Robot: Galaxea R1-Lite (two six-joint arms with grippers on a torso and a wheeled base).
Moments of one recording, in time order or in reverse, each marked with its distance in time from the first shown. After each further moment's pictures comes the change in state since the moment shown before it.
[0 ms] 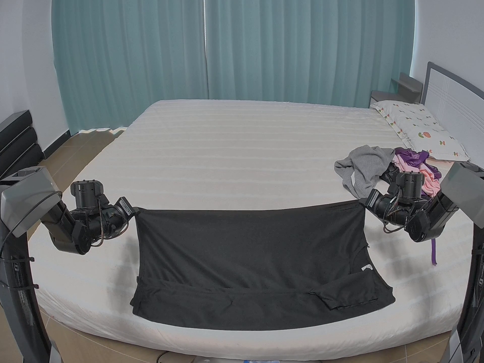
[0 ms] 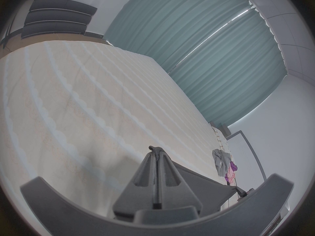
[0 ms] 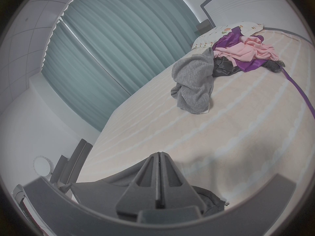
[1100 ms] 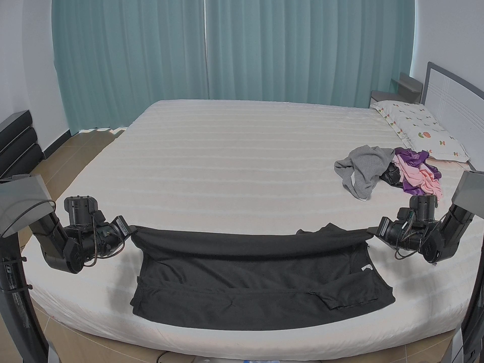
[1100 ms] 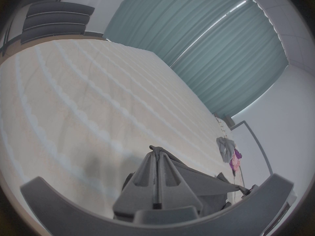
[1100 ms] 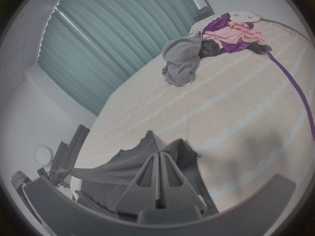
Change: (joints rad) left arm -0.003 -0.074 0.239 -0.090 -0.002 0.070; right arm -0.054 -0.082 0.309 -0.065 0.106 -0.083
